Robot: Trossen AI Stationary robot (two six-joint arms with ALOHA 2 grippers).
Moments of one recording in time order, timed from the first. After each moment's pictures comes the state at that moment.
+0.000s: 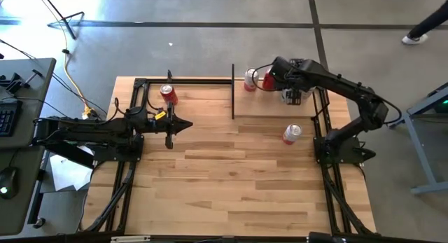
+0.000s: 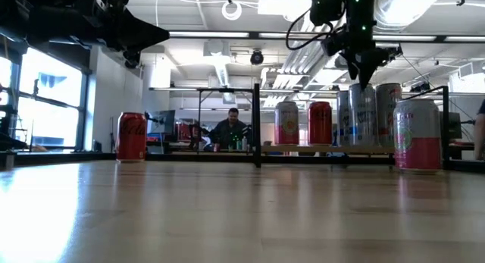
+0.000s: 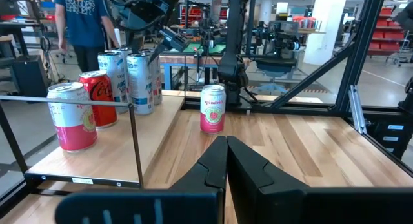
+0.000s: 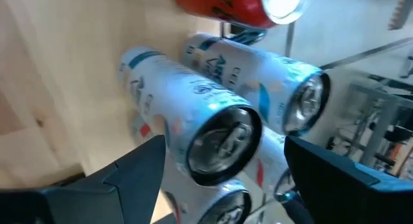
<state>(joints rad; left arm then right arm) 0.17 0.73 0.24 0.47 0.09 -0.02 -0.58 1.48 1.41 -1.29 0.57 -0.56</state>
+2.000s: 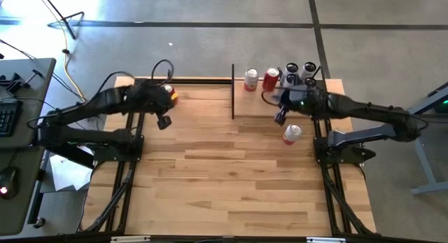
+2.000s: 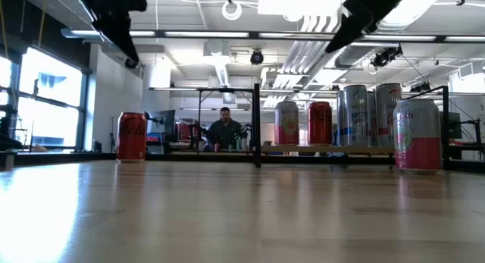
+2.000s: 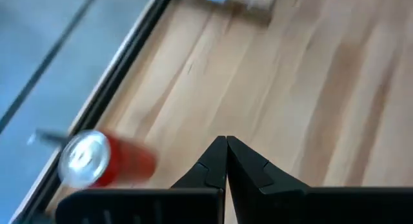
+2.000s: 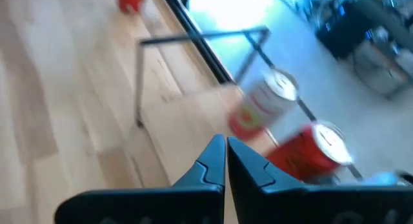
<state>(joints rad) 0.37 0.92 0.98 -0.94 -0.19 0.02 -0.22 1.01 0.96 -0.58 0.42 -0.08</state>
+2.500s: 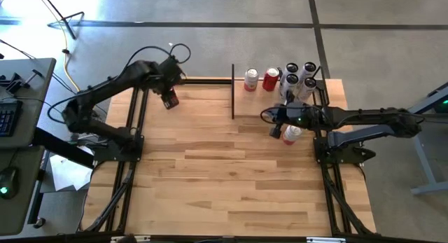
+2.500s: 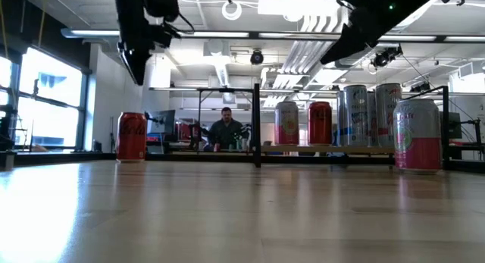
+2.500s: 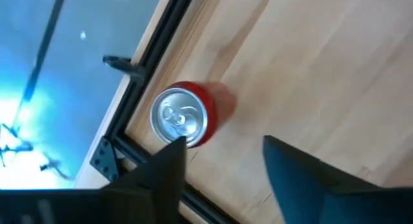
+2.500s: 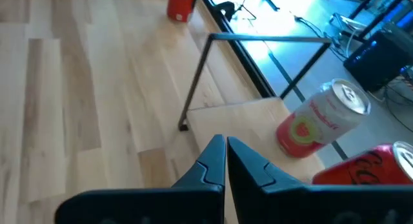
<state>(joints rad) 0.65 1.37 1.30 -1.22 -0.30 0.15 -0.08 0.99 0.74 -0.30 0.41 -0.11</state>
